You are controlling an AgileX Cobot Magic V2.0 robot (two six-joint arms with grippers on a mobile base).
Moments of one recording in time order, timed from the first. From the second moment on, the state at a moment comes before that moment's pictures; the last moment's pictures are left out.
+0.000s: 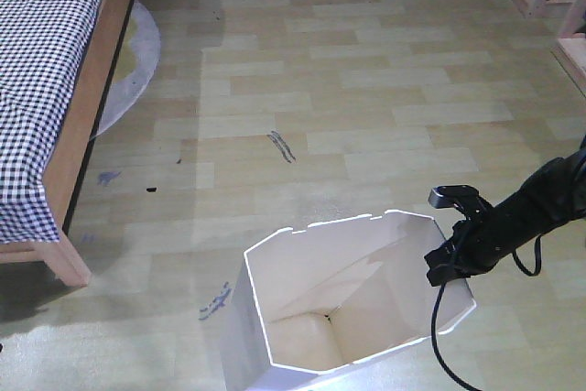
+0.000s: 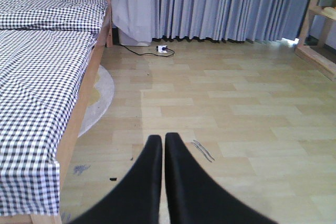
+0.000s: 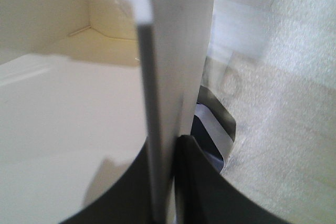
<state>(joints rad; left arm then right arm) 0.01 -0.01 0.03 -0.04 0.27 -0.04 -0.14 2.27 -0.98 0.79 0.66 -1.21</state>
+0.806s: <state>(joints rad) 0.01 -0.01 0.03 -0.04 0.27 -0.04 -0.14 2.27 -0.98 0.79 0.66 -1.21</state>
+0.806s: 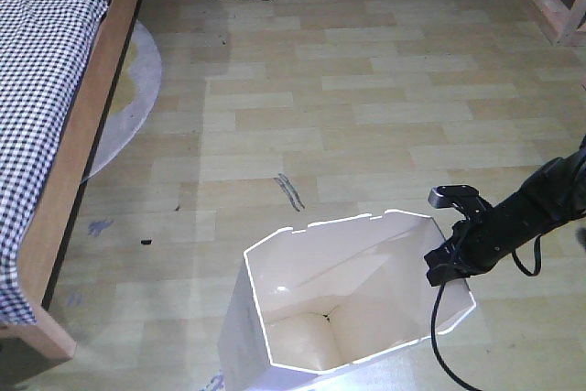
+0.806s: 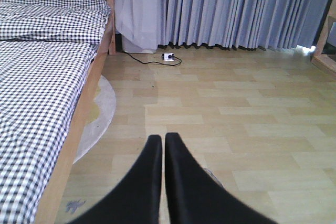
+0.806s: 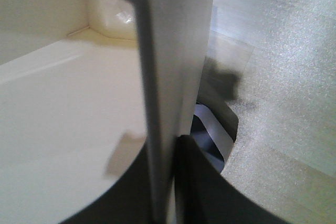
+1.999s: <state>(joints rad) 0.01 -0.01 0.03 -0.04 0.27 -0.04 -0.14 2.27 -0.98 0.79 0.66 -1.21</state>
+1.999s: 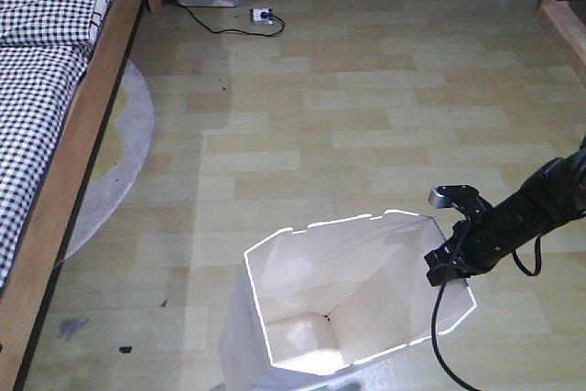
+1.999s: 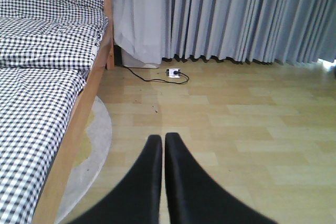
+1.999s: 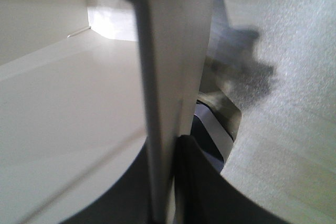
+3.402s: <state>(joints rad) 0.01 -0.01 0.03 -0.04 0.27 -0.04 -0.14 2.27 -0.98 0.79 0.66 -1.21</state>
